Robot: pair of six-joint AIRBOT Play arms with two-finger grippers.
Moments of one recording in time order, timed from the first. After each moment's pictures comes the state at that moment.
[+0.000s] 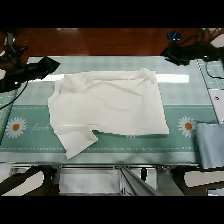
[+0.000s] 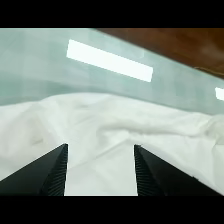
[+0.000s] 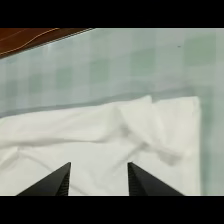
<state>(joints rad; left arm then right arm) 0.14 -1.20 1.02 0.70 -0.70 -1.17 -0.14 -1.62 1.63 -0.91 1.06 1.47</state>
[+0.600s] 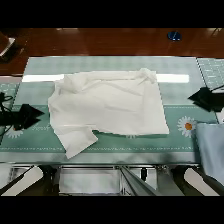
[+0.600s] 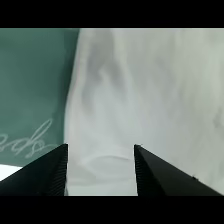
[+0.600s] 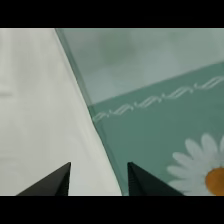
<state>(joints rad) 0.69 -1.12 0.65 0.87 -1.23 -1.22 -0.51 -1.05 0.86 -1.01 1.18 1.37</state>
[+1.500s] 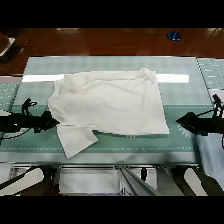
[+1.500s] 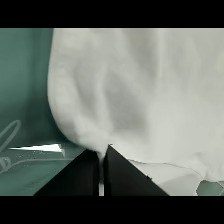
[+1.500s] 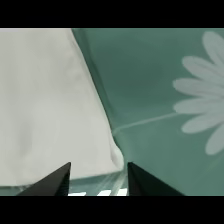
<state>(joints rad) 0.47 -1.24 0.55 0.83 -1.06 -1.19 -0.53 -0.84 0.52 -1.03 1.22 1.36</state>
